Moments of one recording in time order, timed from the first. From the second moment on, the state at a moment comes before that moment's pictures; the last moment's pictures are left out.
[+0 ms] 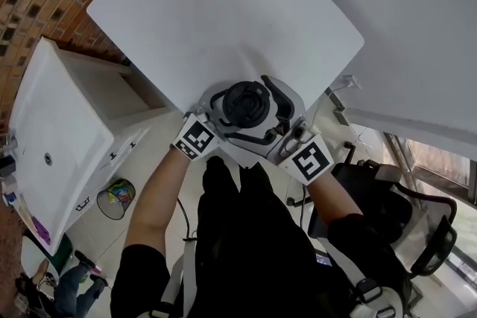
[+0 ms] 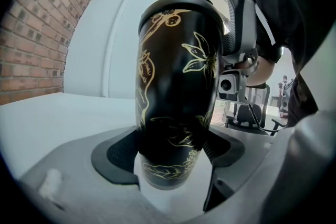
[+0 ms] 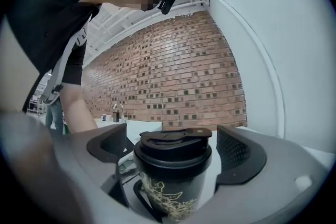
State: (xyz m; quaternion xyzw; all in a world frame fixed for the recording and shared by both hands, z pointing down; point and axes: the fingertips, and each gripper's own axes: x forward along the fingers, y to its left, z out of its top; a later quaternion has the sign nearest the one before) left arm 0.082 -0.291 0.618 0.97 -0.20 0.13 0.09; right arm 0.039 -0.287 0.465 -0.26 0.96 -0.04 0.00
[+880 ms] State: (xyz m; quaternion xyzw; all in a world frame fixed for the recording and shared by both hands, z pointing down) left arm 0.084 -0.291 0.617 0.97 -0.19 0.13 0.09; right arm 0.027 -0.290 0.485 -0.20 0.98 -0.03 -0.05
